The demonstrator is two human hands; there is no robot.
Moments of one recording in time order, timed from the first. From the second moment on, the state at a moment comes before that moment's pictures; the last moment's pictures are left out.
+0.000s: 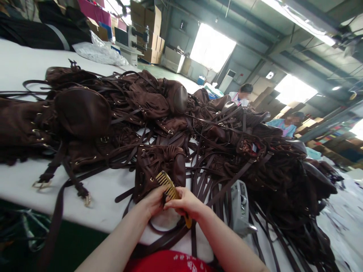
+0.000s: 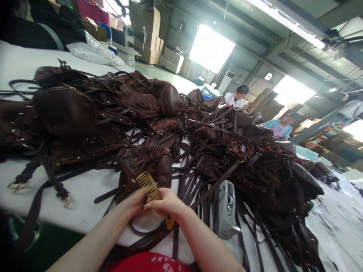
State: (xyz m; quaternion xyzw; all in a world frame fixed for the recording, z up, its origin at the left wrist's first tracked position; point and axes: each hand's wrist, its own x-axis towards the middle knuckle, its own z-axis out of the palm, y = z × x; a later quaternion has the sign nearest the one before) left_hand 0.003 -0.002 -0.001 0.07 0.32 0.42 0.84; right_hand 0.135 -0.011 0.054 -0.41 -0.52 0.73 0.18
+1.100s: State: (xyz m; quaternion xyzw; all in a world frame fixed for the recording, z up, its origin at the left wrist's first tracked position) left_hand -0.035 -0.043 0.032 0.03 0.27 0.44 0.86; right_hand 0.152 0.008 0.047 -0.48 -0.86 0.16 -0.02
